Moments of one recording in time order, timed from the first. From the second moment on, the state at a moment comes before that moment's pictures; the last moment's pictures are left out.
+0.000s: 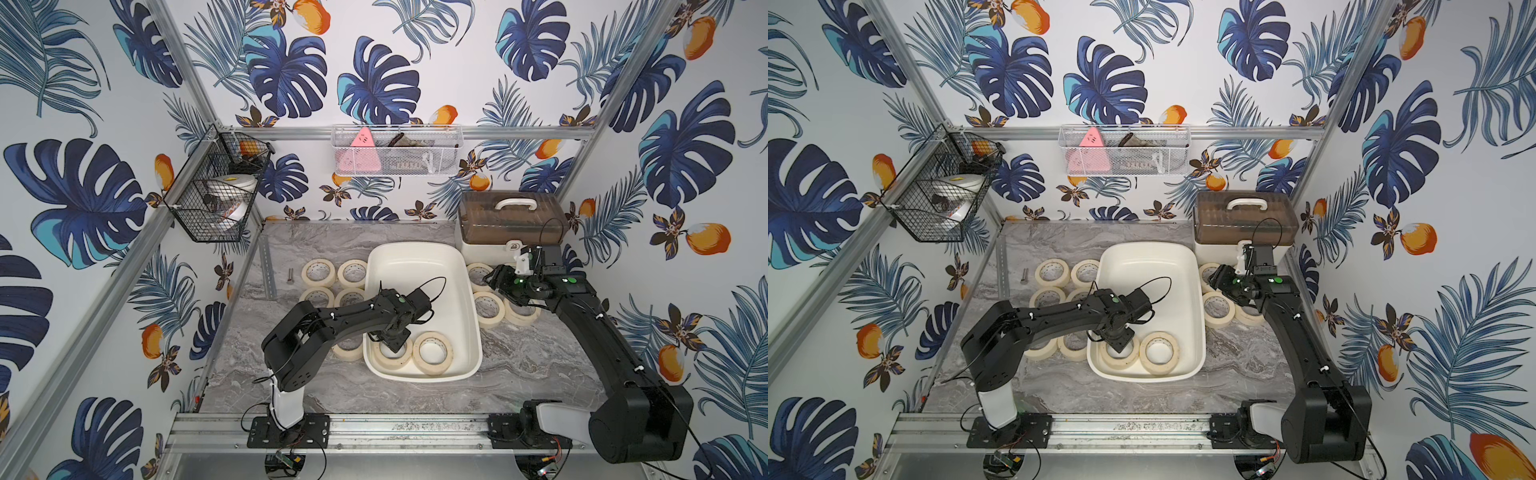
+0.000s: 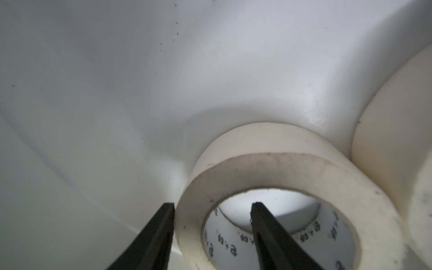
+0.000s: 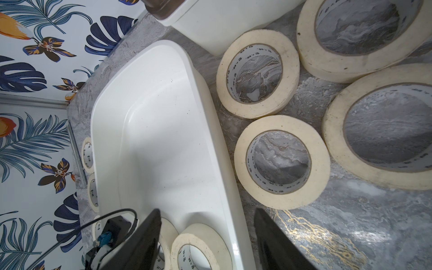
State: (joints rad) left arm -0.84 1.86 1.29 -0.95 -0.24 -0.29; right arm 0.06 1.27 1.07 -0.71 -0.28 0.56
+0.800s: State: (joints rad) left arm -0.83 1.80 1.31 -0.95 -0.30 -0.29; right arm 0.07 1.24 1.10 -0.73 -0.30 0.56
